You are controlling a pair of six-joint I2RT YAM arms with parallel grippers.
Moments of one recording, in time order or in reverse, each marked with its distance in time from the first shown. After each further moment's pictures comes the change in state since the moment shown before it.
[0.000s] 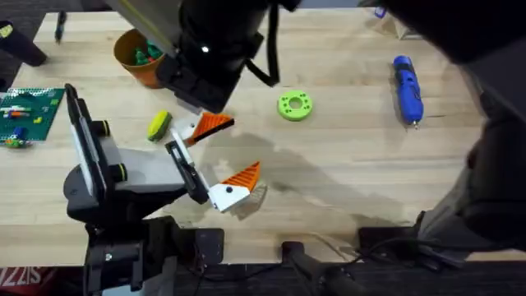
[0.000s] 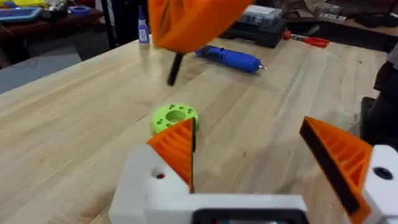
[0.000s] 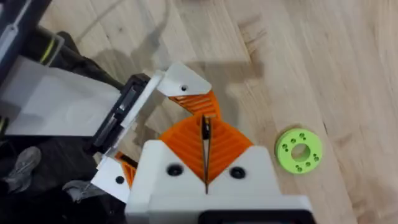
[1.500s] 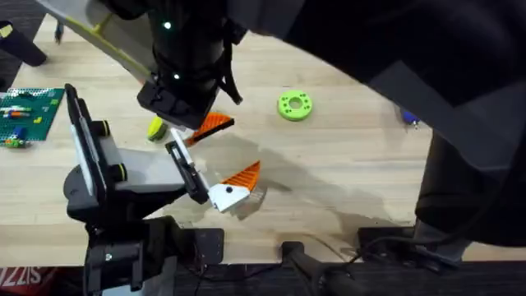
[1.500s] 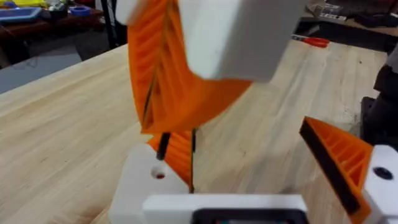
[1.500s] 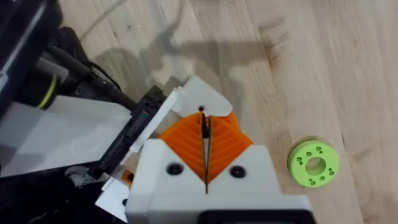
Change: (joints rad) left arm 0.000 0.000 0.000 0.000 0.000 0.000; right arm 0.039 0.122 0.066 -0.004 -0.012 0.004
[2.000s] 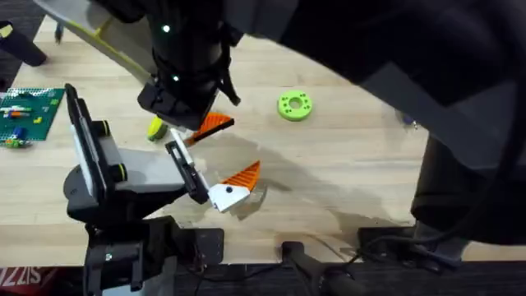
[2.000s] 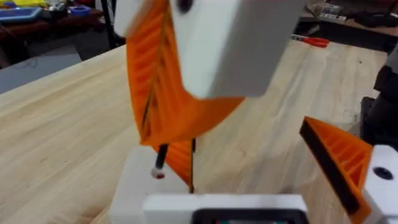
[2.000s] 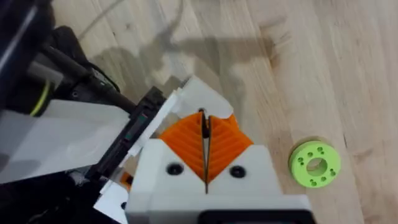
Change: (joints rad) left arm 0.000 0.000 0.000 0.000 0.000 0.000; right arm 0.000 0.010 0.000 0.001 0.000 0.000
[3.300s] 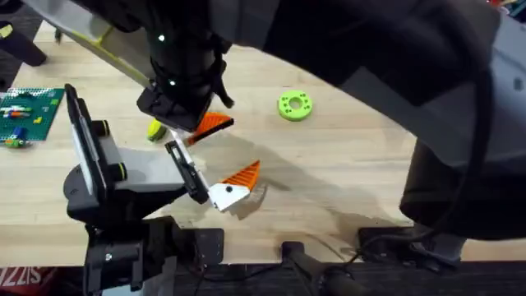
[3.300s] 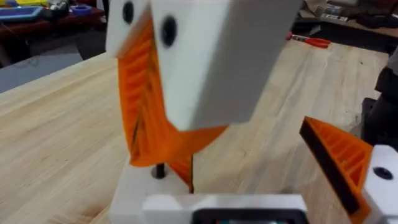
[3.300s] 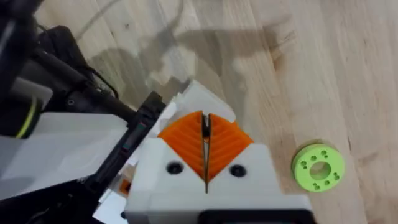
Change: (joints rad) left arm 0.000 0.001 0.000 0.001 -0.004 -0.005; right arm 0.000 0.031 0.004 0.015 -0.007 0.002
